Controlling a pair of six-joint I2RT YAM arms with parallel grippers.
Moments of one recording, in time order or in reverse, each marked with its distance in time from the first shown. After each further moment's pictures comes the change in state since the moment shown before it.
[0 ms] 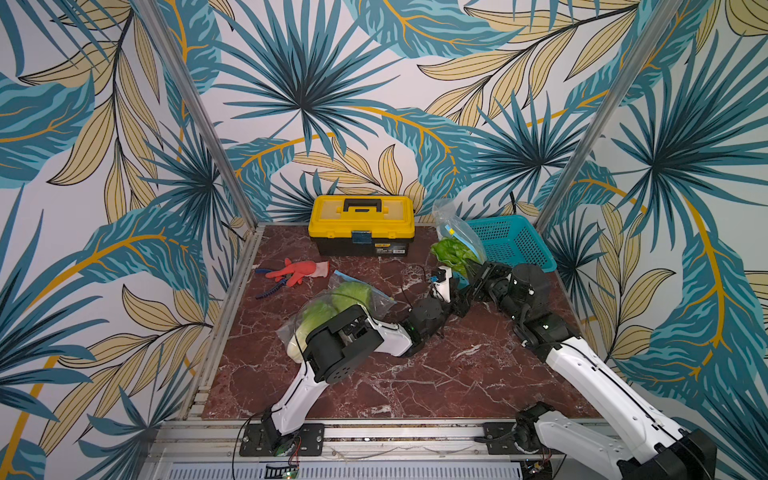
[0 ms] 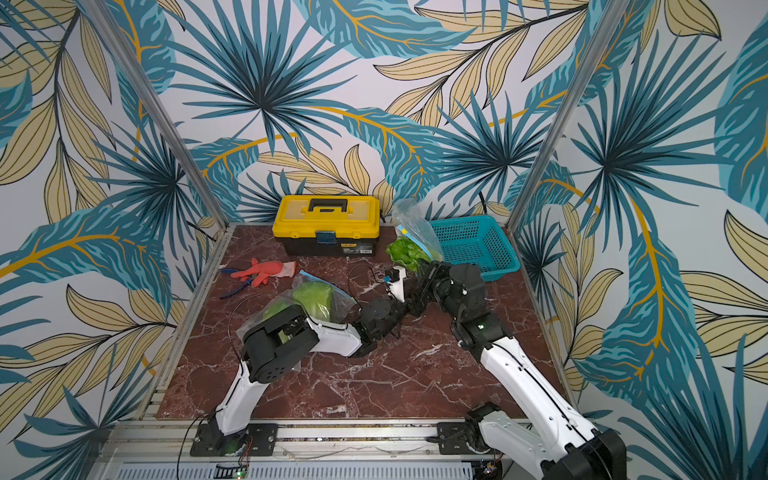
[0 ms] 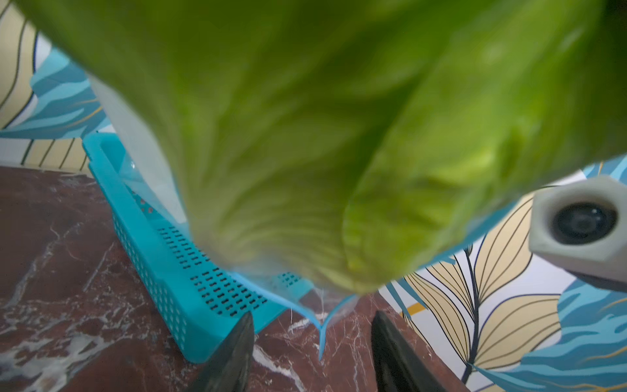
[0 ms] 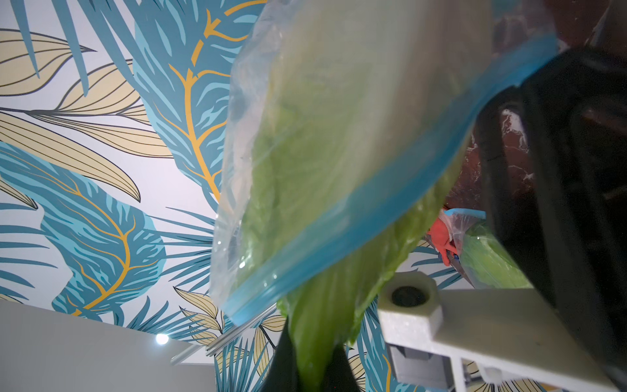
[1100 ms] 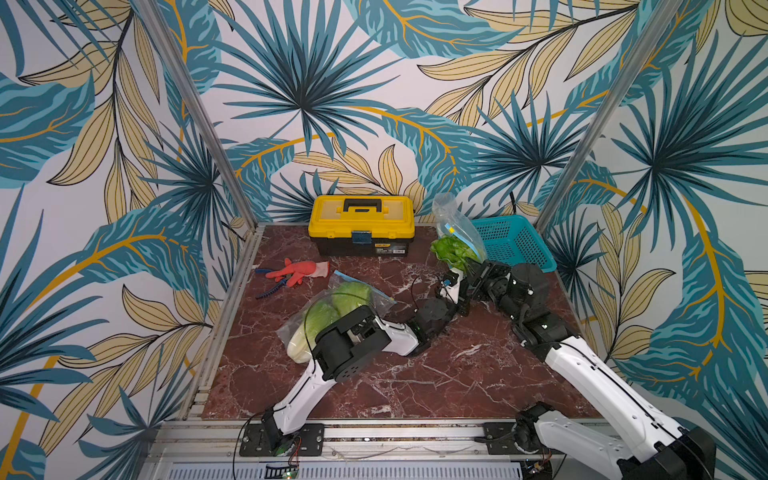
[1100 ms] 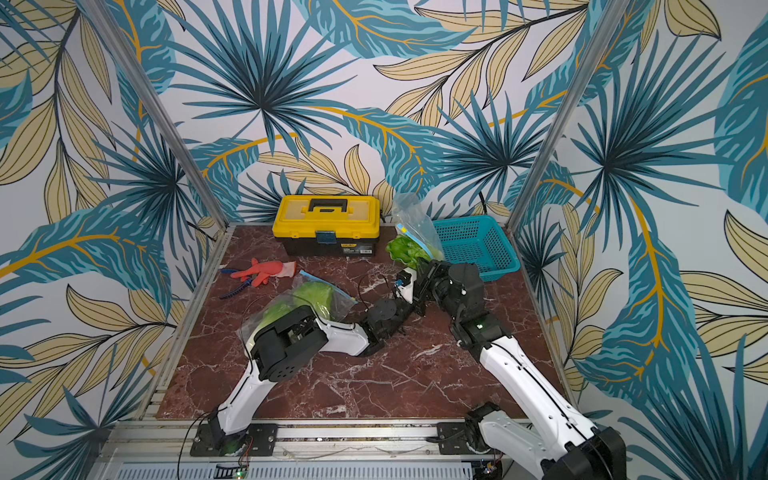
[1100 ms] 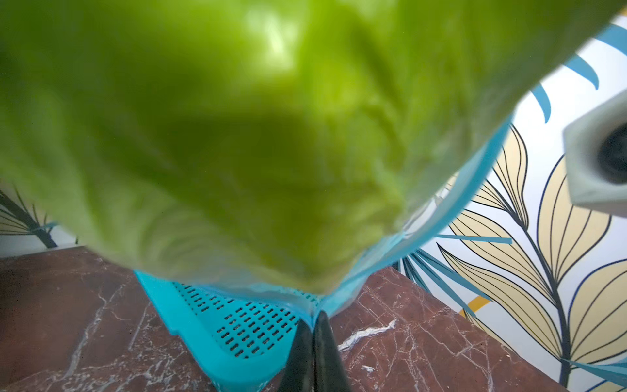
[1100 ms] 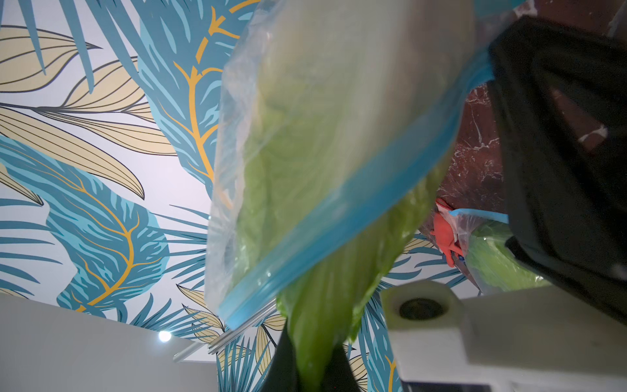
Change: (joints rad) left arm -0.014 0.054 0.051 0.024 -0.051 0.270; right arm 0.010 0.005 0.000 0.022 0.024 0.000
